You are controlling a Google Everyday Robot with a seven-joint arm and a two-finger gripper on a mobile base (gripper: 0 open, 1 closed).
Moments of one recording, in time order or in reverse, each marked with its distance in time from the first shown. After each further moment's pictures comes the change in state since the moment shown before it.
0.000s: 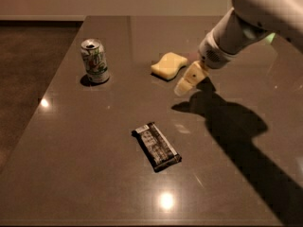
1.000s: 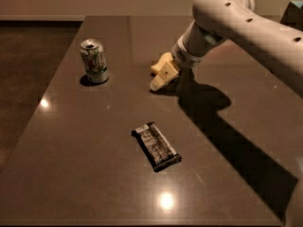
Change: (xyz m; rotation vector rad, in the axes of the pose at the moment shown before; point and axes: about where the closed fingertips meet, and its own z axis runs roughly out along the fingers) arm -0.049 -0.011 0.080 -0.028 -0.001 0.154
